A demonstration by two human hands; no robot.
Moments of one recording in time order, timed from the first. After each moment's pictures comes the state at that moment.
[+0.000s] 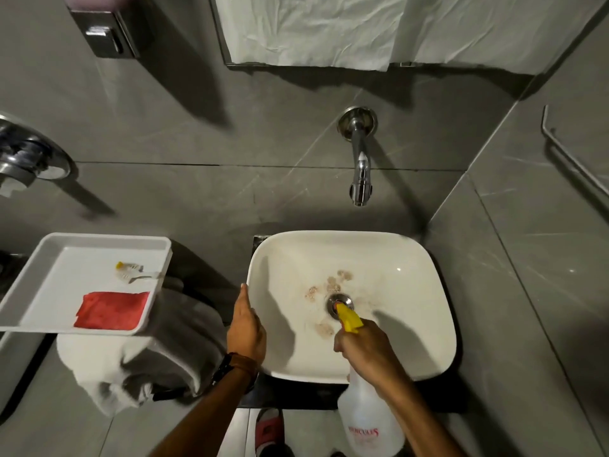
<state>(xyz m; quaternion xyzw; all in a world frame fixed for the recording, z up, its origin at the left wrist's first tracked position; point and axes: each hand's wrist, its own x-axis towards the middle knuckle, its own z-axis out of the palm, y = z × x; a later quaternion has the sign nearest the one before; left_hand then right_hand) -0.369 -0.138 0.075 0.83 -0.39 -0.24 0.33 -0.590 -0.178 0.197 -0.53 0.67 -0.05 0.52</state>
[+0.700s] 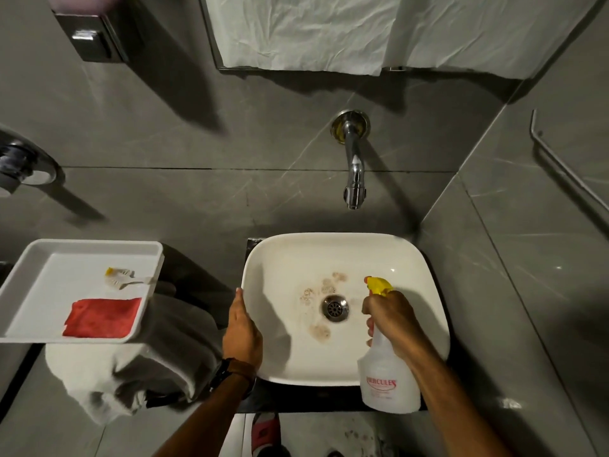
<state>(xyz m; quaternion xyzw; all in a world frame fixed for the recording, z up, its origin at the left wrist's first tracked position) -0.369 -0.139 0.070 0.84 -0.39 -0.24 0.31 -0.620 -0.238 0.194 -0.44 0.72 -0.14 0.52</state>
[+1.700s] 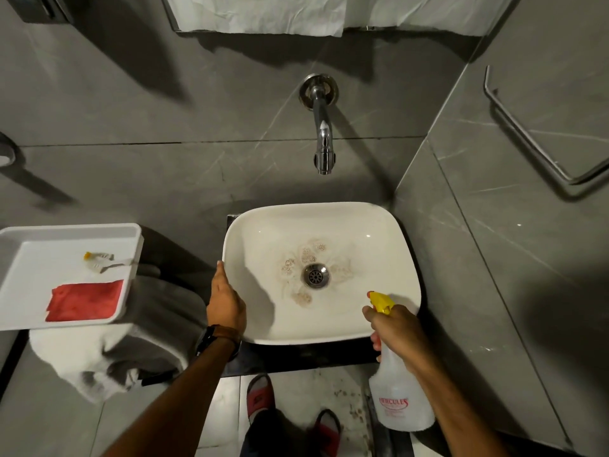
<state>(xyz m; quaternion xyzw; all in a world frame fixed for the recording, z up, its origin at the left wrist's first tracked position) -0.369 -0.138 0.066 0.84 -0.41 -0.21 0.29 -0.680 -0.163 0.178 -0.42 0.76 -0.08 0.48</state>
